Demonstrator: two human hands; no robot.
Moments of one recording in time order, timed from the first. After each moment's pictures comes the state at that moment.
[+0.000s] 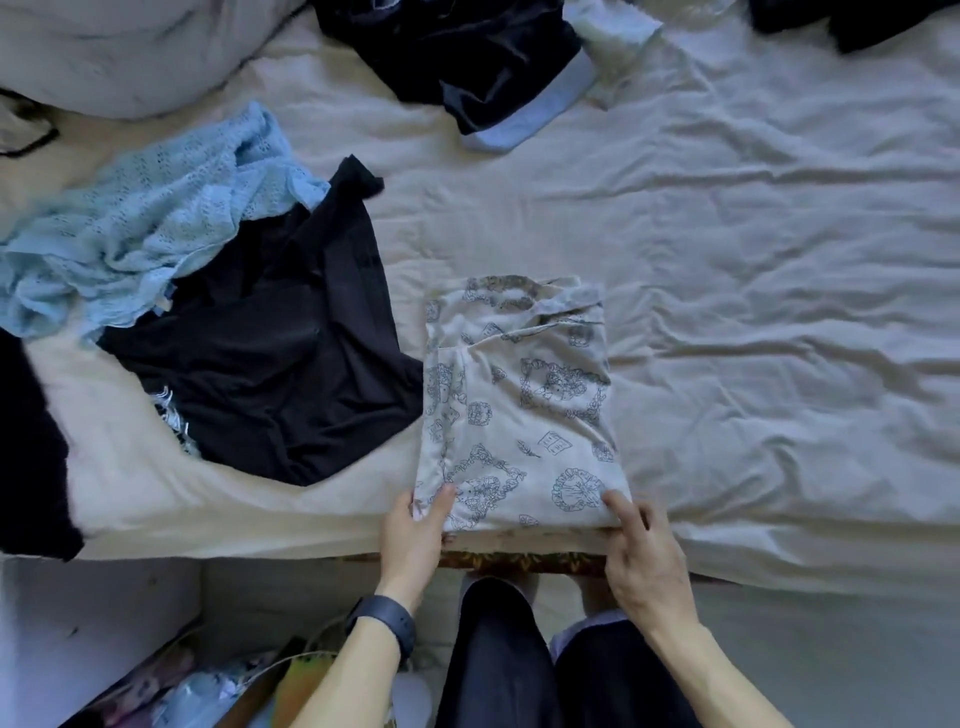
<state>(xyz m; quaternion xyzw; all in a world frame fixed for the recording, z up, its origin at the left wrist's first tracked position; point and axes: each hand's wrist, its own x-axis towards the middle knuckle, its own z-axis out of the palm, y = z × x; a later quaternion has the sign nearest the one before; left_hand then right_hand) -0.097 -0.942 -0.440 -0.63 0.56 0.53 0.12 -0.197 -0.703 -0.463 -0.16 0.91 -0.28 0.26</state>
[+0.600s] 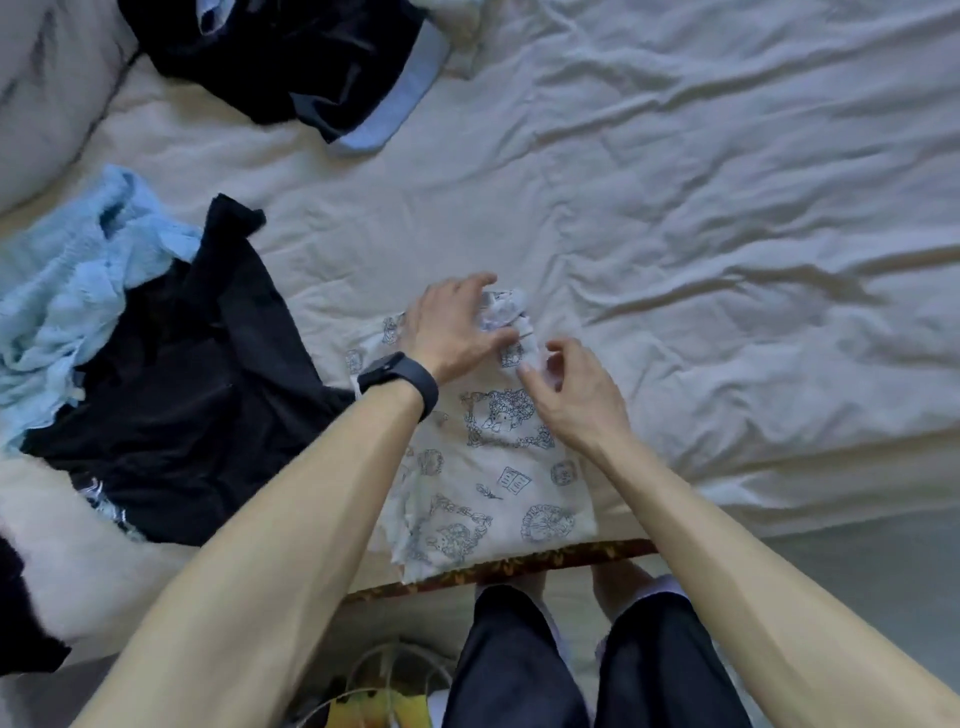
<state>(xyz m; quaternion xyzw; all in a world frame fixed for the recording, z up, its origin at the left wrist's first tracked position) -0.352 -0.961 -0.466 -0.15 0.93 0.24 0.23 -0.334 -0.772 -0.491 -0.02 0.88 -0.33 0.33</state>
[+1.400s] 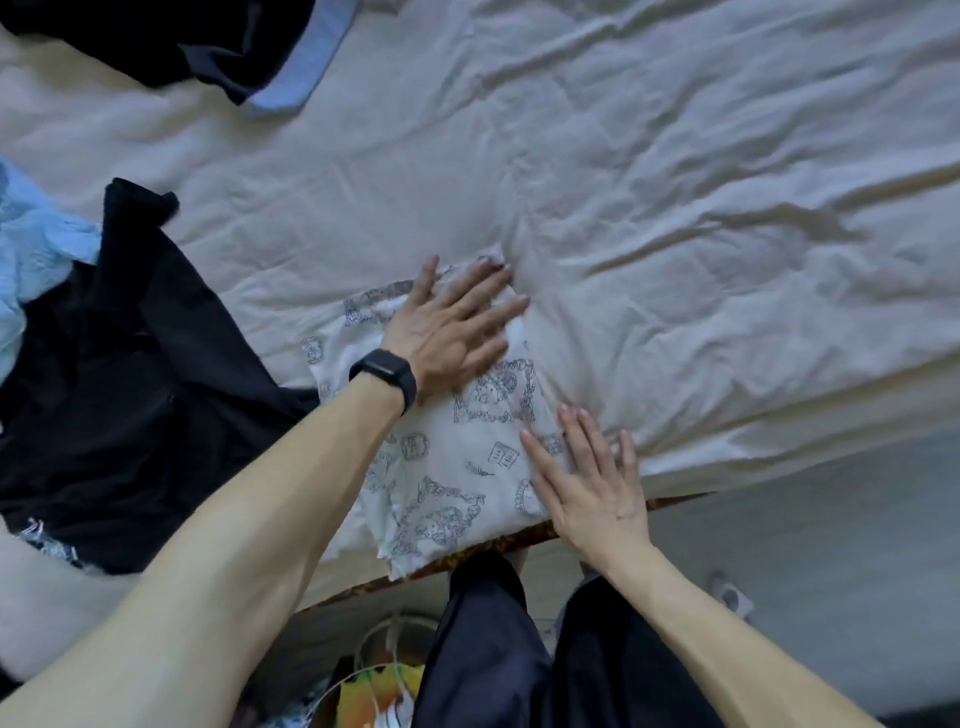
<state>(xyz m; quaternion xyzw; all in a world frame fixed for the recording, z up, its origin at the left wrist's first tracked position) -0.335 -0.958 -0.535 0.23 0.94 0.00 0.24 -0.192 -0.692 -0.529 -0.26 0.96 -0.06 0.10</state>
